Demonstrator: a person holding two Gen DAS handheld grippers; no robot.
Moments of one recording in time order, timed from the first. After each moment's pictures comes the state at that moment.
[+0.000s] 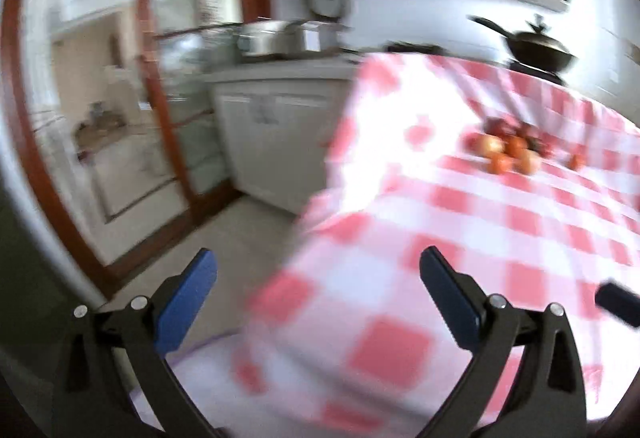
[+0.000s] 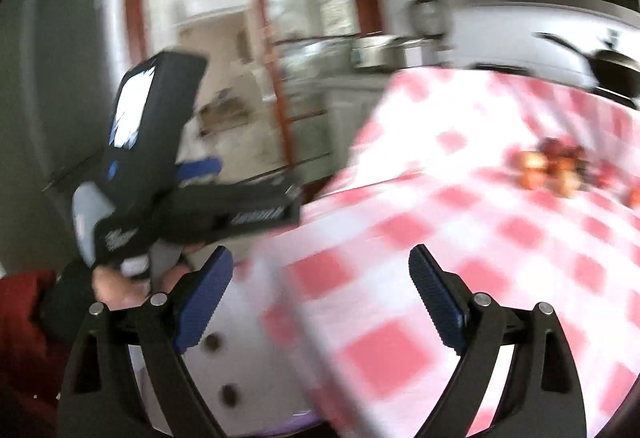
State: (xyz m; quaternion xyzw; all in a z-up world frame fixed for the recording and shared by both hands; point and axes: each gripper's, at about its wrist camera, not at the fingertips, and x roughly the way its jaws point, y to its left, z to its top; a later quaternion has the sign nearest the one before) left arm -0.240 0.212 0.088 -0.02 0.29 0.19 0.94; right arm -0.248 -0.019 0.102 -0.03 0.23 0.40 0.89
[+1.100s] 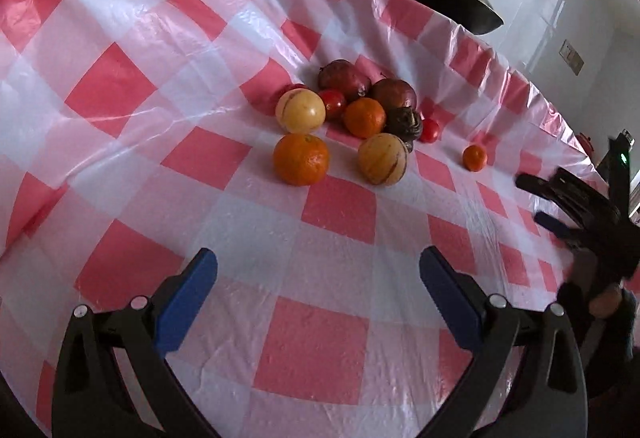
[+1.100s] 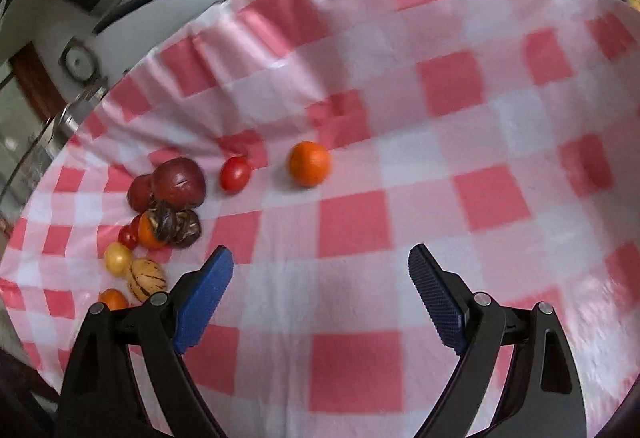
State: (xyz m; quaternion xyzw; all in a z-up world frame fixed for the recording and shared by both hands) left arm 0.012 0.098 0.019 -0.15 0.38 -0.04 0.91; right arm 0.117 -0.207 0.037 0.14 0.38 0.04 0.91
